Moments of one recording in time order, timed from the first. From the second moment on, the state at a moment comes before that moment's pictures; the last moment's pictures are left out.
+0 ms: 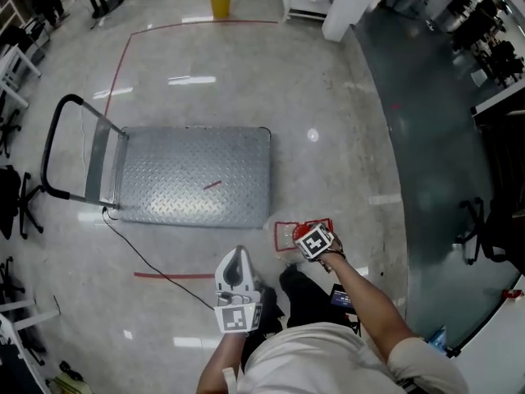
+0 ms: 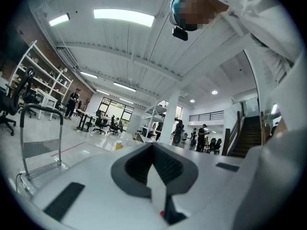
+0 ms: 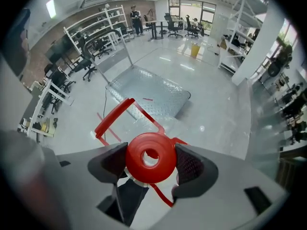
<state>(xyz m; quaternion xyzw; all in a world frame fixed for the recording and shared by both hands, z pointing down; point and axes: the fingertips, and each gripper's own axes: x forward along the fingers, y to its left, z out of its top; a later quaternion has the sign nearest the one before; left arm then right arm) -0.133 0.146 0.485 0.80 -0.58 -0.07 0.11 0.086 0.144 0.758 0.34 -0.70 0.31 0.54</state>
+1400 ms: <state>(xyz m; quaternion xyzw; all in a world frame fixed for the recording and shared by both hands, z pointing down) -0.147 -0.104 0.447 0.78 -0.62 -0.06 0.10 -0.008 -0.170 0.757 0.29 -0.74 0.25 0.55</state>
